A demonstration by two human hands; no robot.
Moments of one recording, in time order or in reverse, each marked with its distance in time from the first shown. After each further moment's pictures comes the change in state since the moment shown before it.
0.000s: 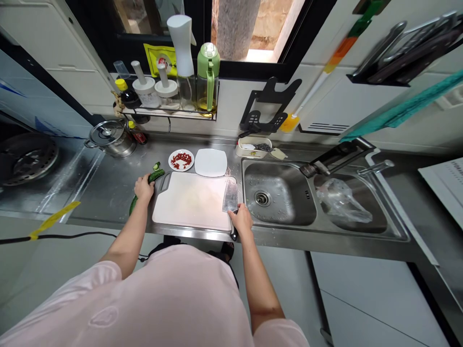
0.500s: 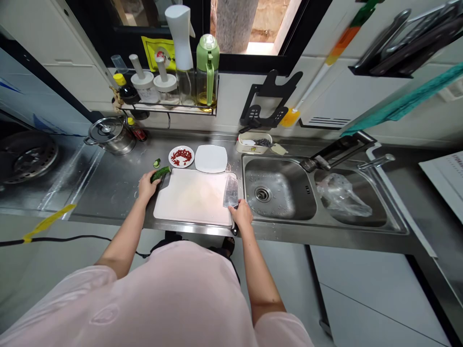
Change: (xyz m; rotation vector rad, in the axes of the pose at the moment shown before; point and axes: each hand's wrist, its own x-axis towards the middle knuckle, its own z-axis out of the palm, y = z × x) left_hand -0.011 -0.001 -0.012 -0.282 -0.020 0.261; right_hand -0.006 -0.007 -0.006 0.006 -0.006 0.009
